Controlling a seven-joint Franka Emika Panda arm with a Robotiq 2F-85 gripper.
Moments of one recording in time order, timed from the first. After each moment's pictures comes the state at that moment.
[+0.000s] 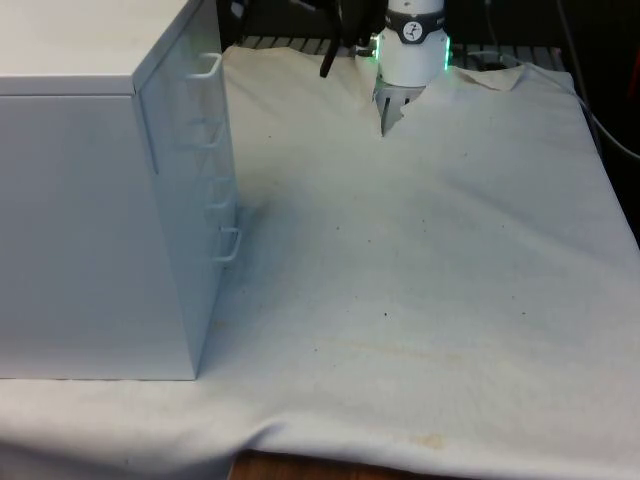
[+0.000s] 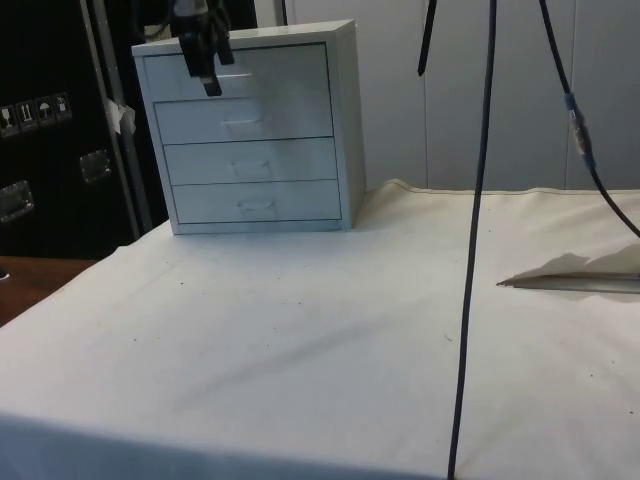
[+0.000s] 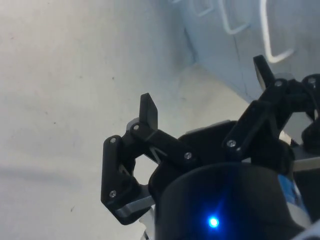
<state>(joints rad) 0.76 0.66 -1.07 -1.54 0.19 2.01 -0.39</state>
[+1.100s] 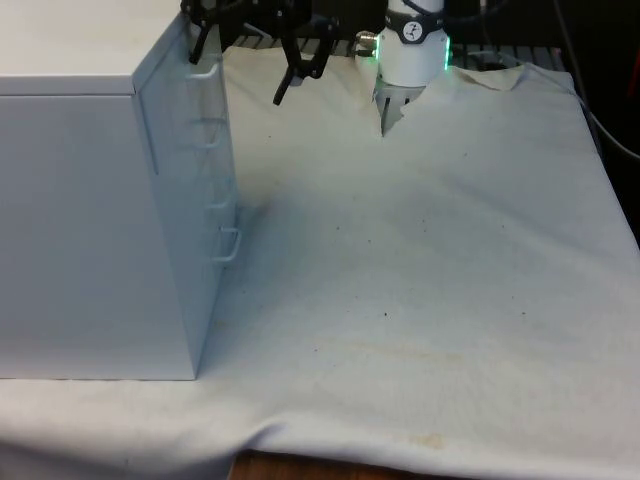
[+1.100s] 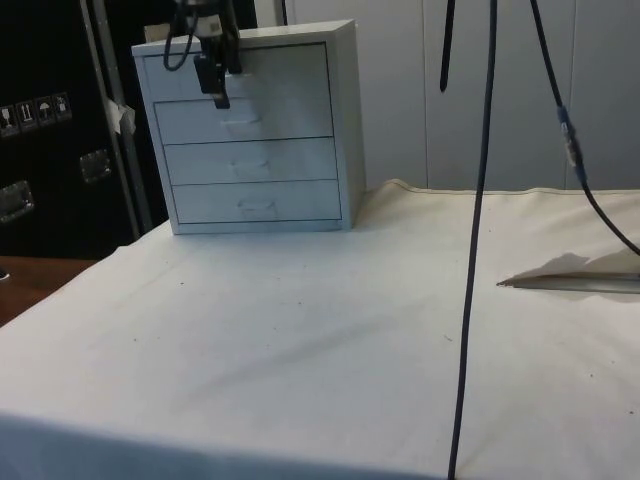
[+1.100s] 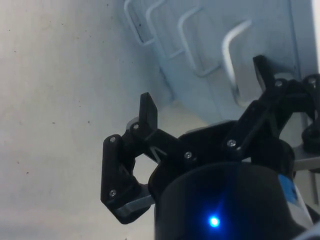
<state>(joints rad) 0.75 0.70 -1.08 -1.64 0.17 2.23 -0.38</state>
